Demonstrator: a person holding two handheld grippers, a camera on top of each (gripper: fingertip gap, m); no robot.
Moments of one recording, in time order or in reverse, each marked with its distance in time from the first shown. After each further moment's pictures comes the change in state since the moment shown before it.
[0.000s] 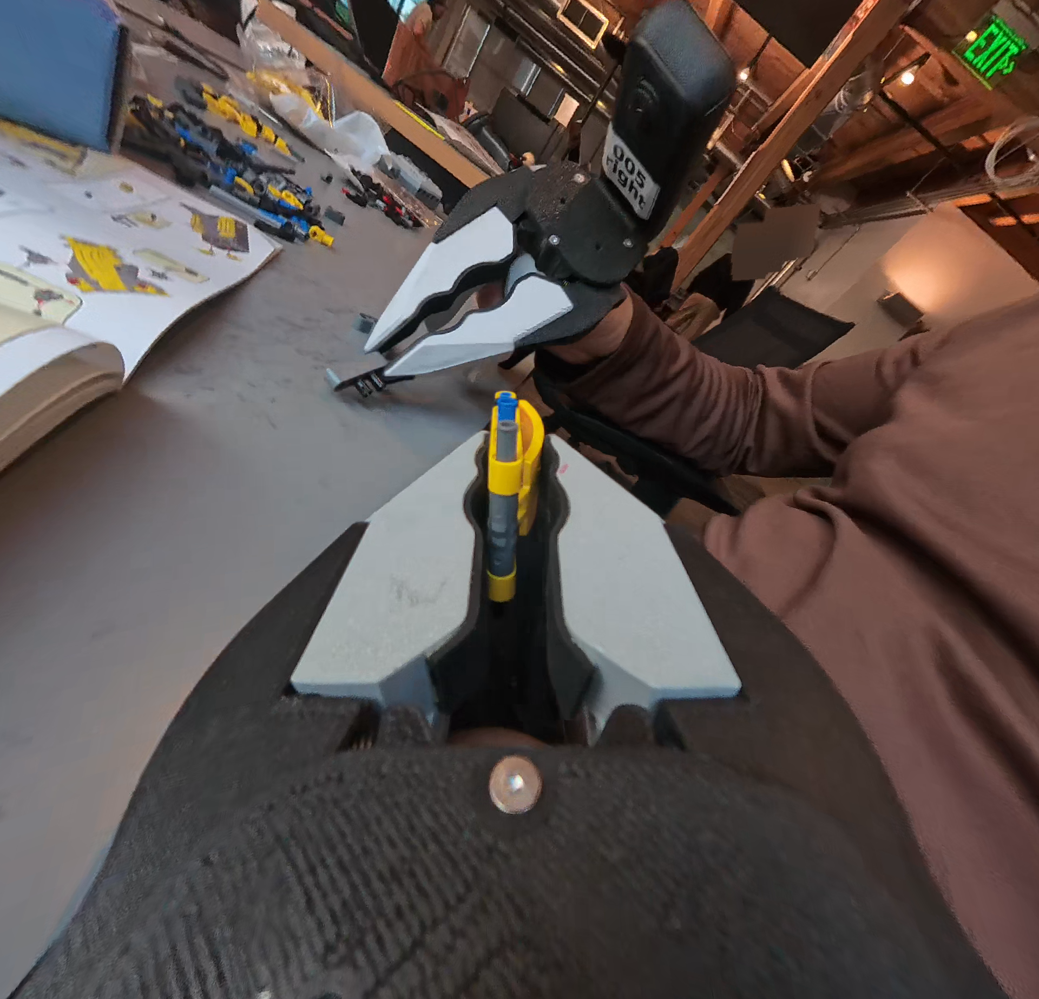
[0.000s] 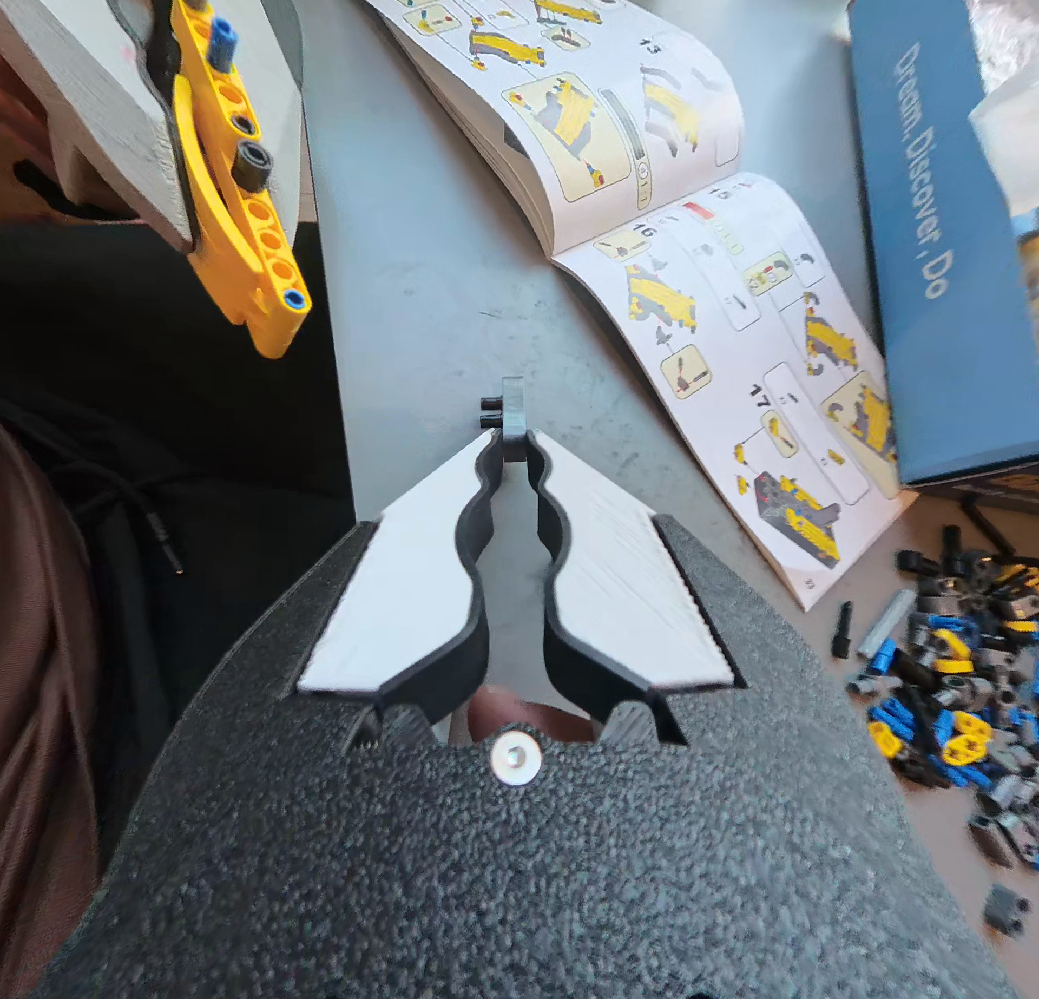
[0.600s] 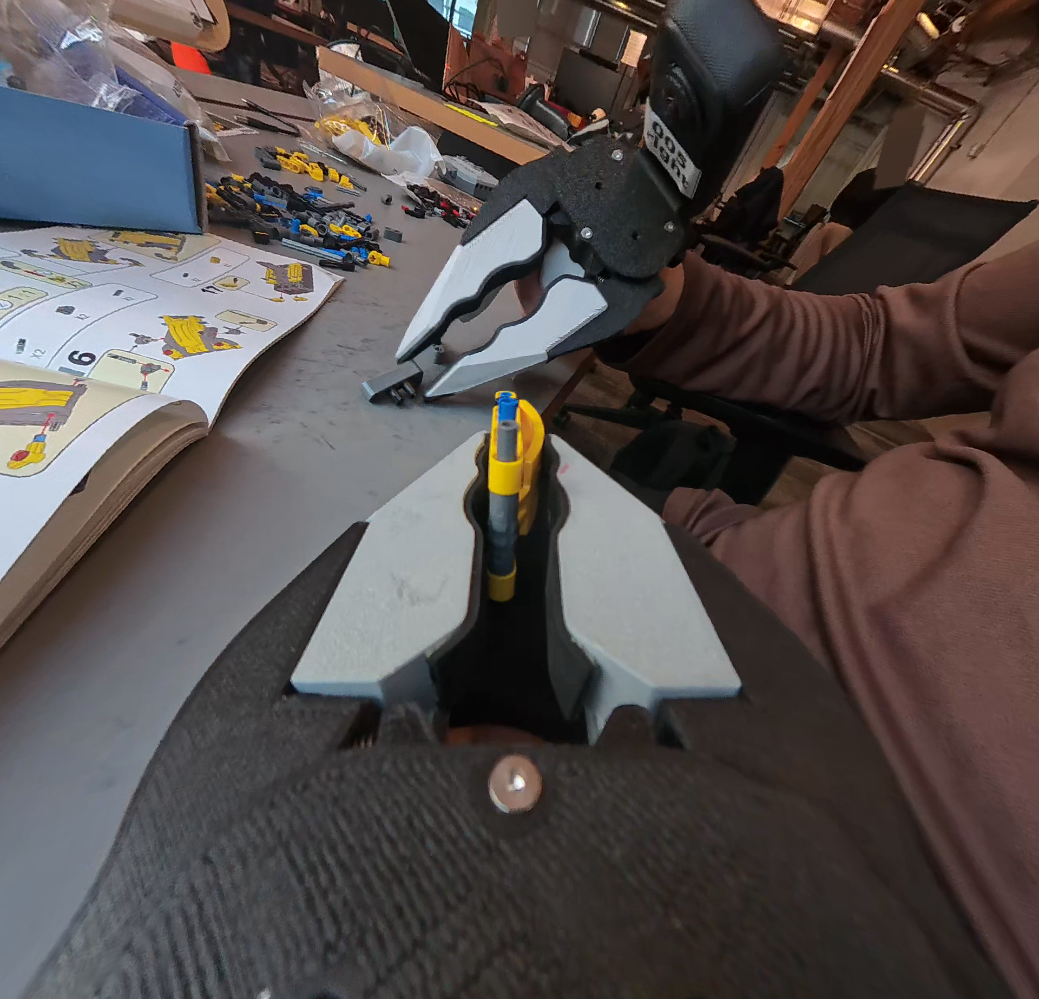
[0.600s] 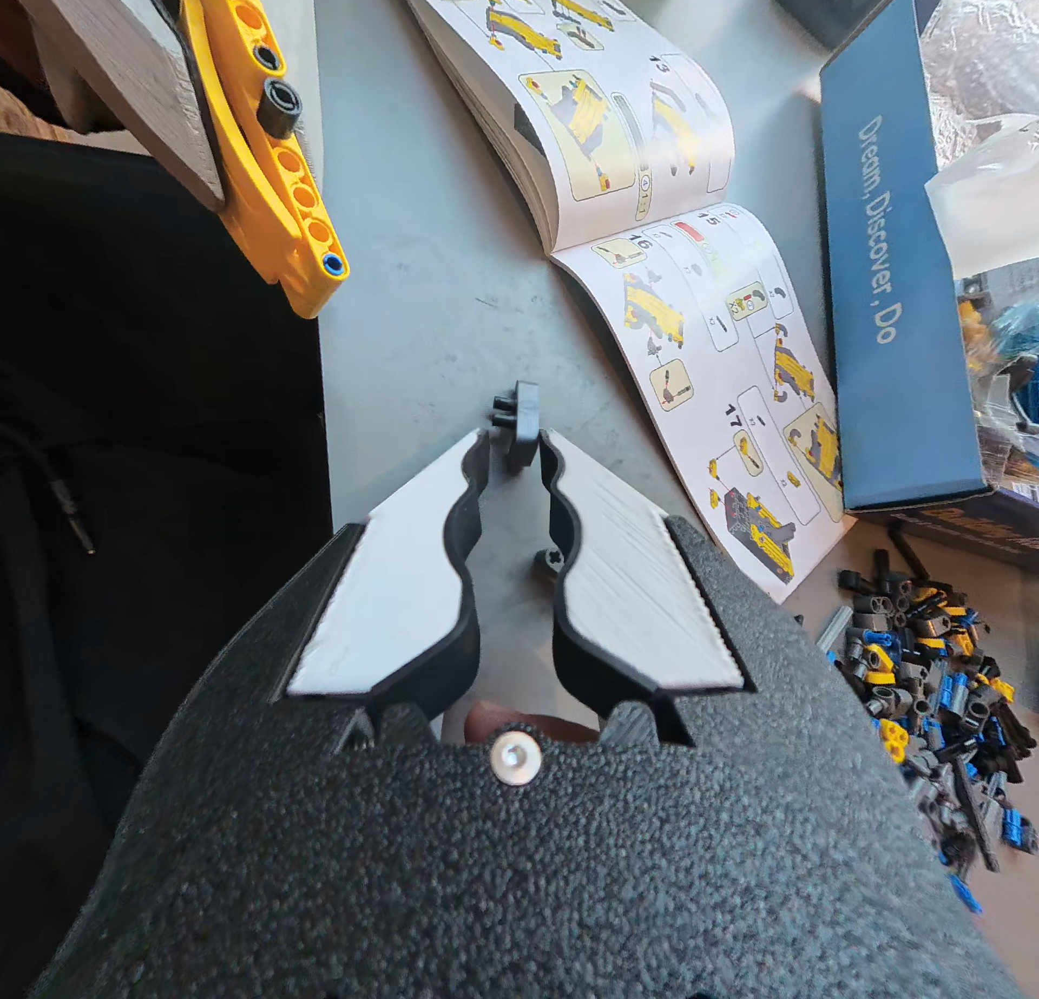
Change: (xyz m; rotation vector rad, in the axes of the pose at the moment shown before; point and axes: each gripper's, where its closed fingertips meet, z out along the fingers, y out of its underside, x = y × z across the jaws) left arm -0.010 0.003 -0.001 -0.042 -0.142 0.235; right arm 0.003 0.003 0.004 0.004 0.076 -0.152
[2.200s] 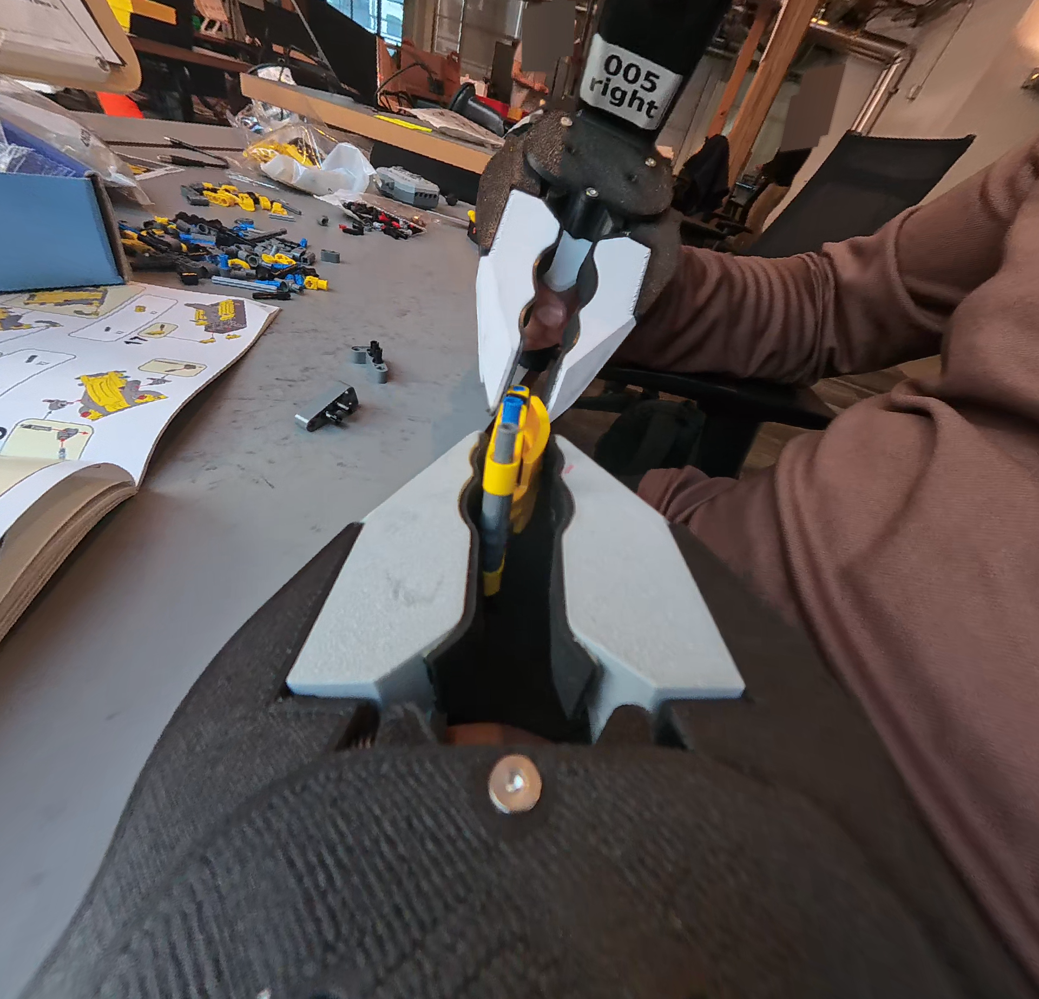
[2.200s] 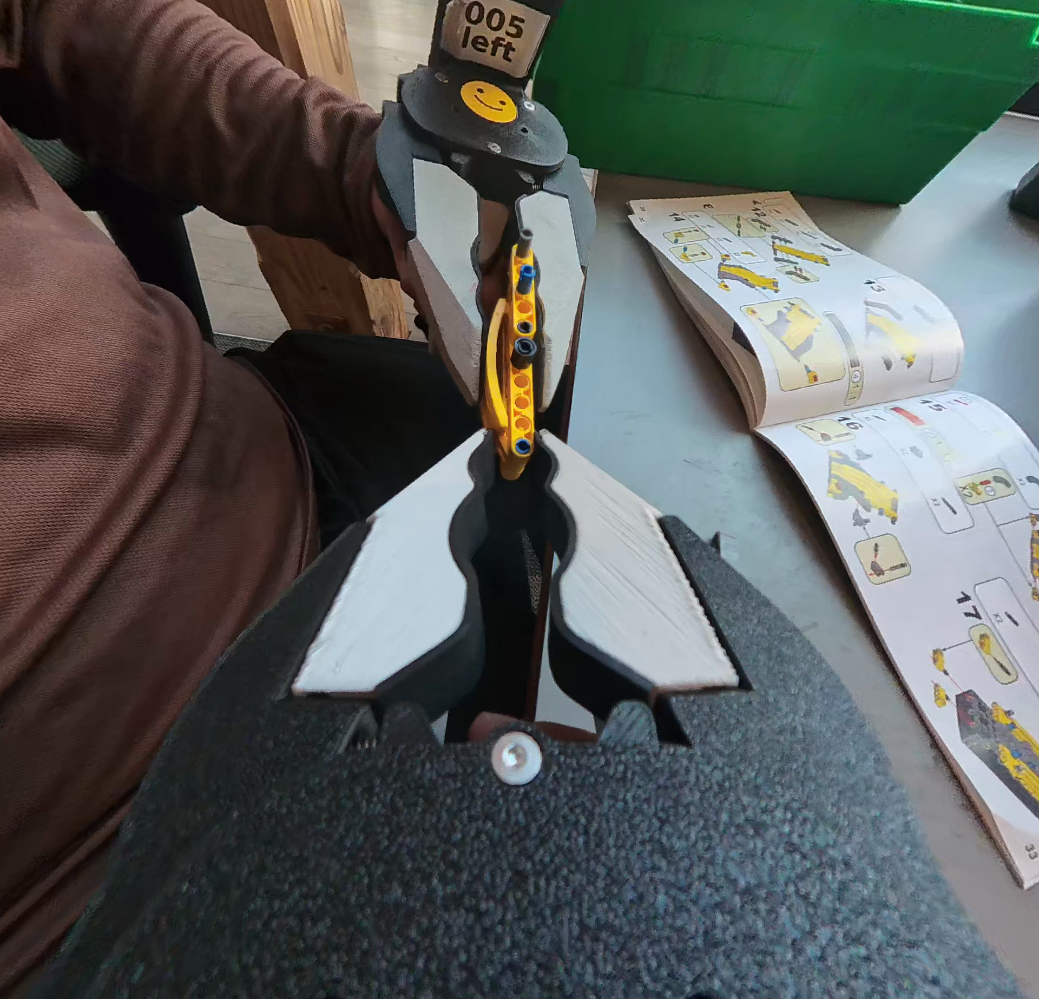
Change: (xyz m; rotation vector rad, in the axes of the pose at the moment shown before) left arm 0.024 0.000 0.003 -0.005 0.088 0.109; right arm -0.069 -0.059 -0.036 0.298 -0.416 0.061
